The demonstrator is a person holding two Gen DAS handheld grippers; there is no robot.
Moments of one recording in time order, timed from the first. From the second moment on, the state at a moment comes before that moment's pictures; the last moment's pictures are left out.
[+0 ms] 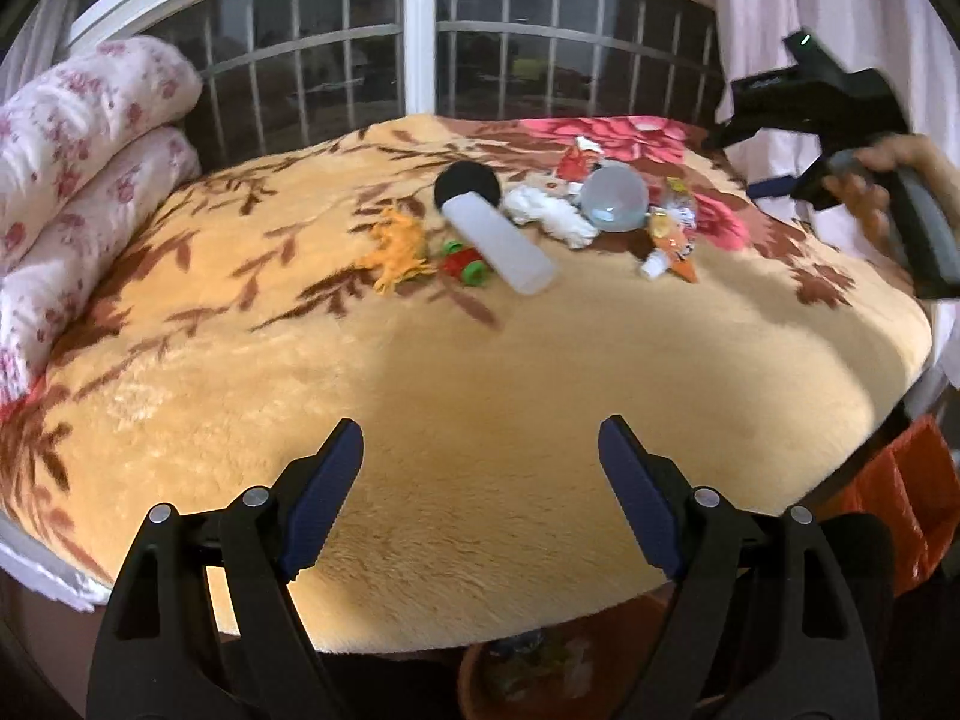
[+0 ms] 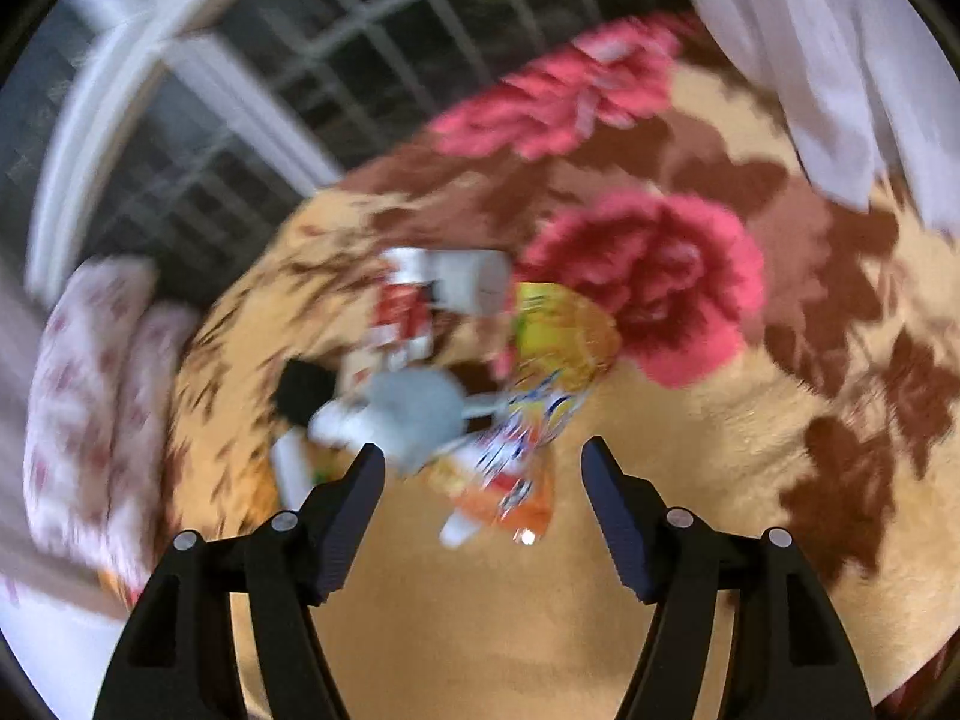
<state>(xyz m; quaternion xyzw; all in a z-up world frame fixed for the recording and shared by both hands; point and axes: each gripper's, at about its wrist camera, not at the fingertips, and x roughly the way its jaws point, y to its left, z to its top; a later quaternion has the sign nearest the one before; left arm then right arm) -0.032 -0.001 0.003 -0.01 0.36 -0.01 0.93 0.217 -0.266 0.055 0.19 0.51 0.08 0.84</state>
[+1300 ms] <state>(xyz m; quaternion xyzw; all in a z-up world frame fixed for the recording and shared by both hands) 0.000 -0.022 0.018 -0.06 0.38 -0.07 0.92 0.051 -0.249 0.077 0.04 0.33 0.20 0.92</state>
